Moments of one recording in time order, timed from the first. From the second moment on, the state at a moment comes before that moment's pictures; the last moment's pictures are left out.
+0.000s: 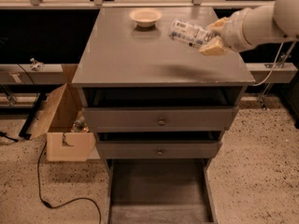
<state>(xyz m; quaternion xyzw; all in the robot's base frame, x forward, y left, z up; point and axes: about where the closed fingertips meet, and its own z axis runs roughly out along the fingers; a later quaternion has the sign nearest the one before) 0.683 -0.174 0.930 -0.58 0.67 -0.06 0.46</state>
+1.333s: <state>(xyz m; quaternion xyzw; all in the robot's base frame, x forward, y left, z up) 0.830 -0.180 0.873 -0.49 0.76 0.01 0.43</state>
